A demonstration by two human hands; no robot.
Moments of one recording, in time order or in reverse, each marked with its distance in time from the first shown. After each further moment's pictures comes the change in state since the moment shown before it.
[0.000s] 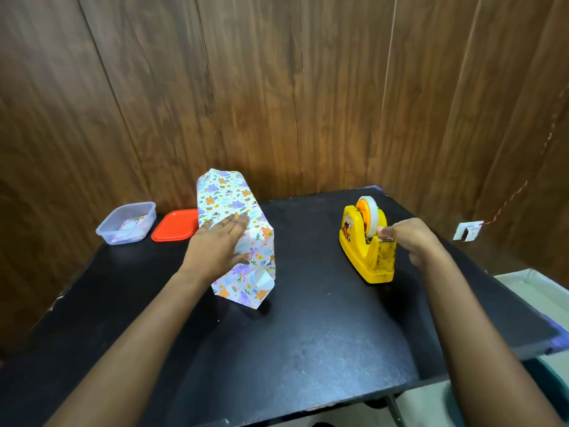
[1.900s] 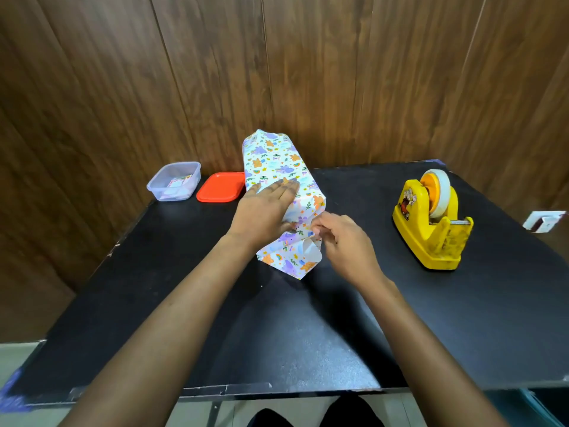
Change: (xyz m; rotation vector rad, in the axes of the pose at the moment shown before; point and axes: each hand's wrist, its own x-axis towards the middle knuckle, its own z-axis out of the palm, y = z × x) left_hand 0.005 -0.003 0.006 0.033 0.047 0.011; right_hand -0.063 0.026 0.157 -0.385 -0.168 -0.957
